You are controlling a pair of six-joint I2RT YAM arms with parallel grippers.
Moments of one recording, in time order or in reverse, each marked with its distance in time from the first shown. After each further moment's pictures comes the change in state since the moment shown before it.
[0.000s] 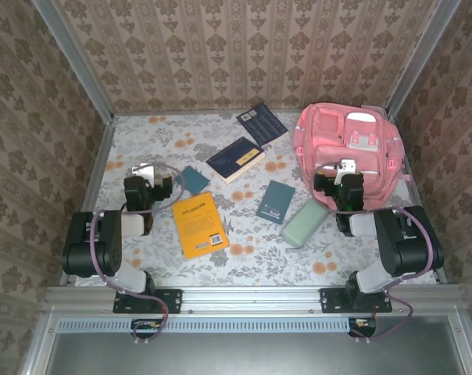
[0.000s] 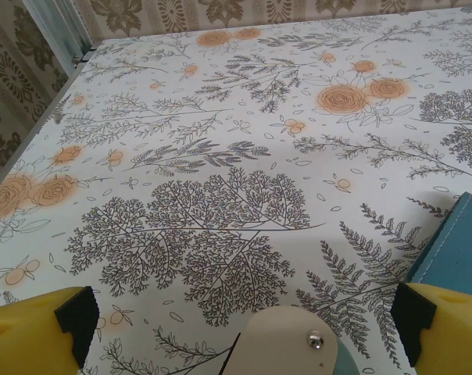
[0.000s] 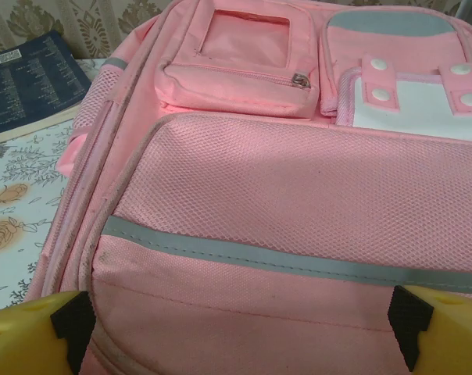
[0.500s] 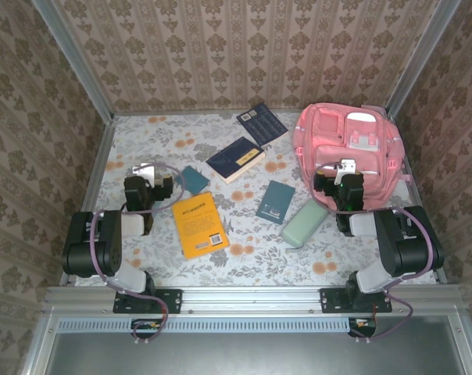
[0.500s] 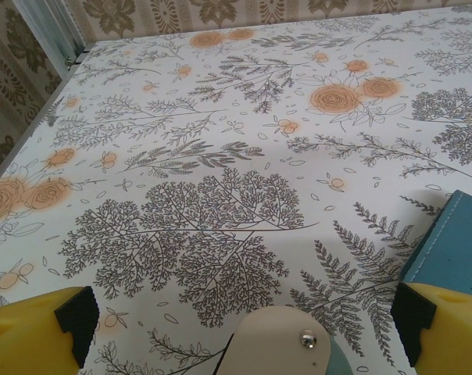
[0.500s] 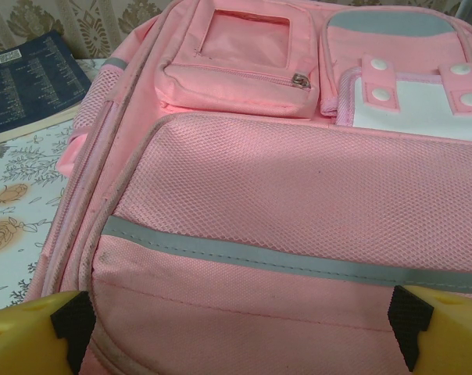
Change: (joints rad) left arm 0.001 0.000 0.000 0.000 0.016 0.005; right arm 0.000 0.000 0.000 0.000 0.000 0.000
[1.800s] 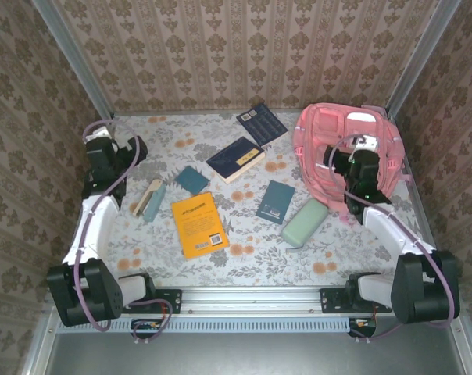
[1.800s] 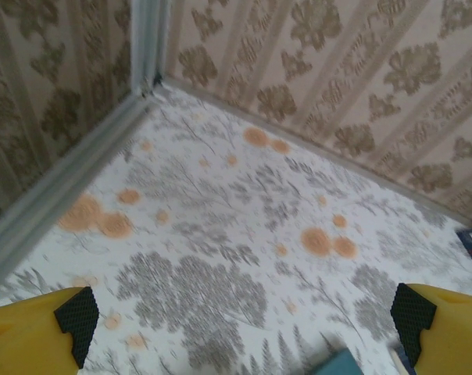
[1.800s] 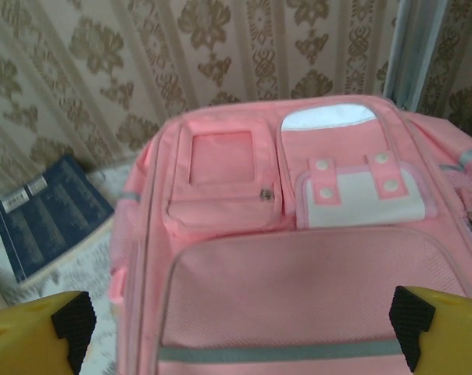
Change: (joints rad) left arm 0.114 -0.330 0.522 -0.919 0.046 -0.451; right arm -0.007 -0.325 0.314 -0.636 0.073 0.224
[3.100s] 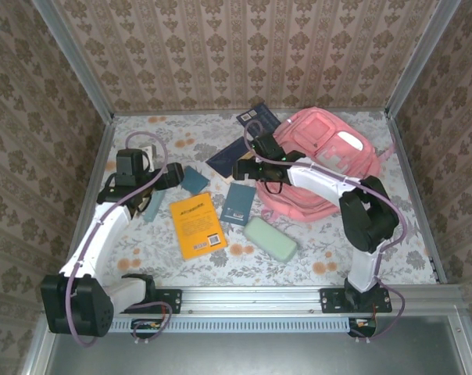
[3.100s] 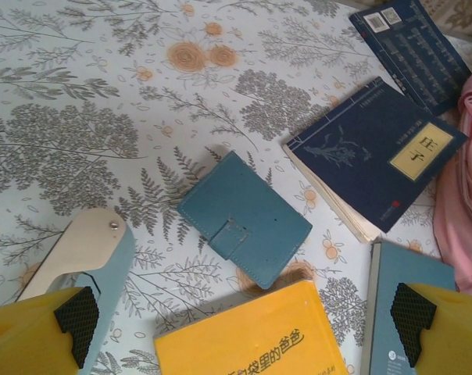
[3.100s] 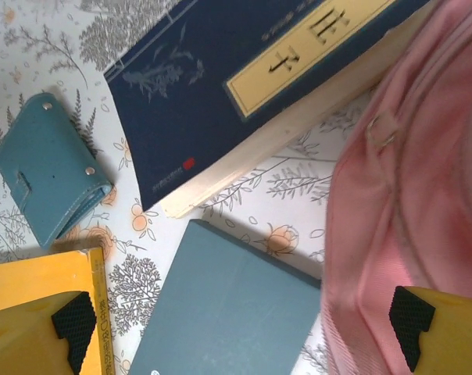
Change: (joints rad) left arm -0.249 -0.081 -0.057 -0.264 0.132 0.083; right arm 0.537 0.628 0.673 -0.599 -0.240 0.283
